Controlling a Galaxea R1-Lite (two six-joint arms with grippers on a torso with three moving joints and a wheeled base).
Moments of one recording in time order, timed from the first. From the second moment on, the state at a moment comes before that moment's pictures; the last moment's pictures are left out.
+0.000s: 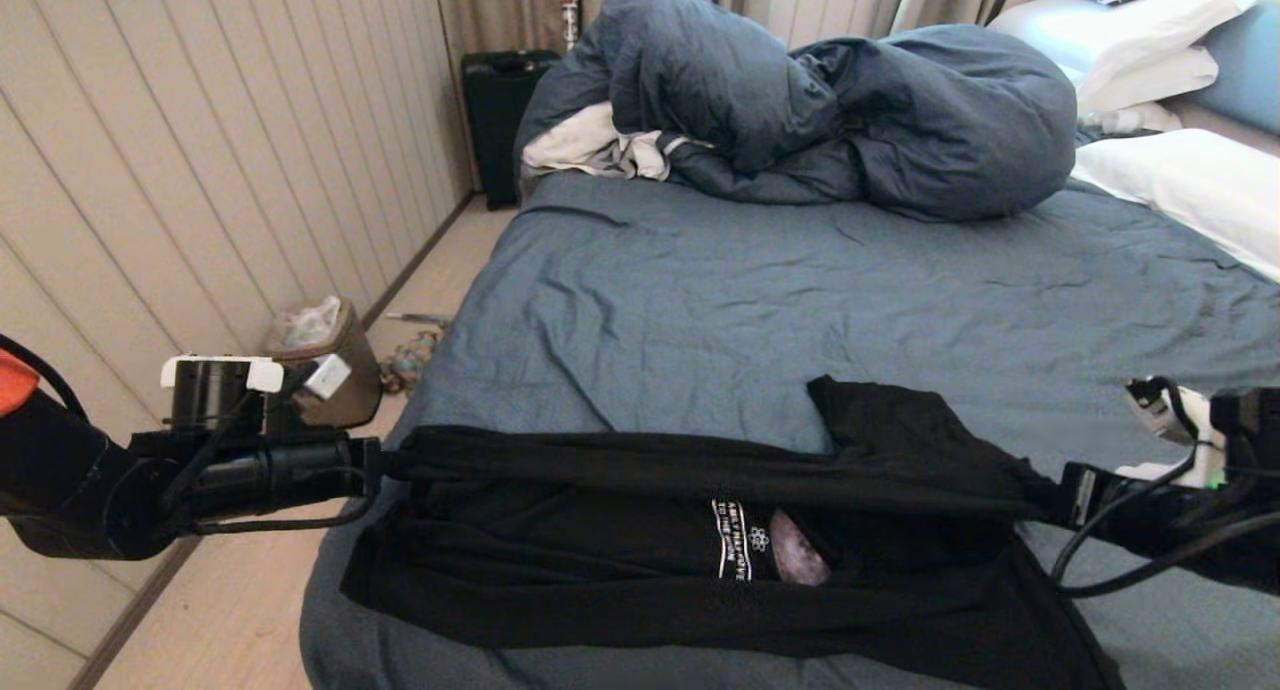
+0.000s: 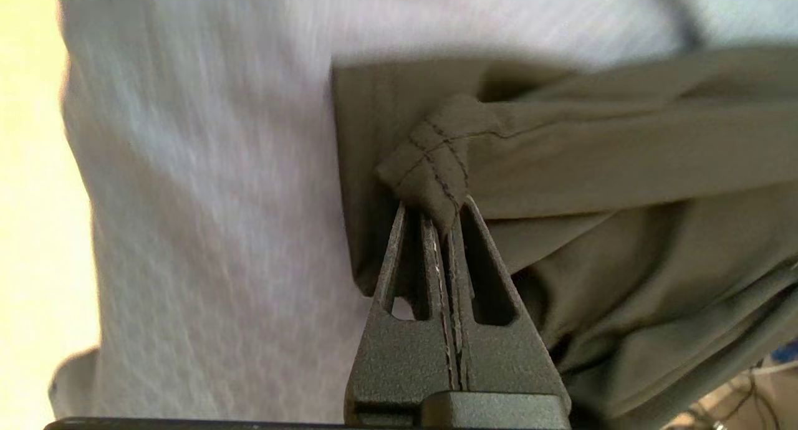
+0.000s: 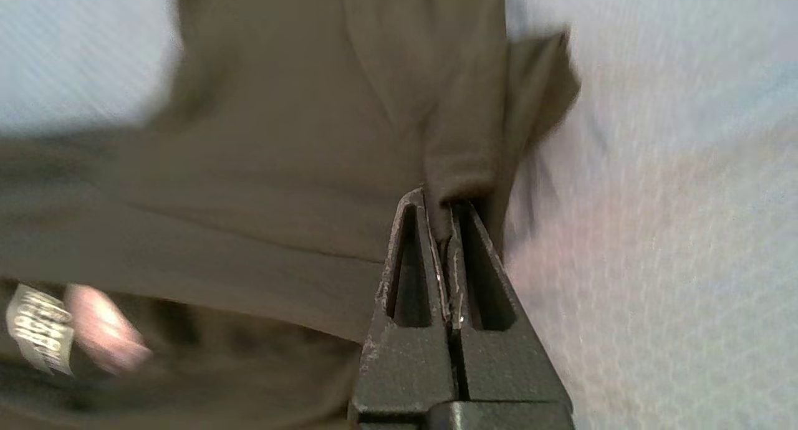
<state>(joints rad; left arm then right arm) -0.04 1.96 -0.71 -0.63 -0.56 -0.10 -0.22 1.57 -0.47 -0.50 0.26 0.19</state>
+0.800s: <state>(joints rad) -0.04 2.01 -0.61 -0.70 -0.56 -0.02 -0.22 1.74 -0.38 -0.66 0.26 0.16</state>
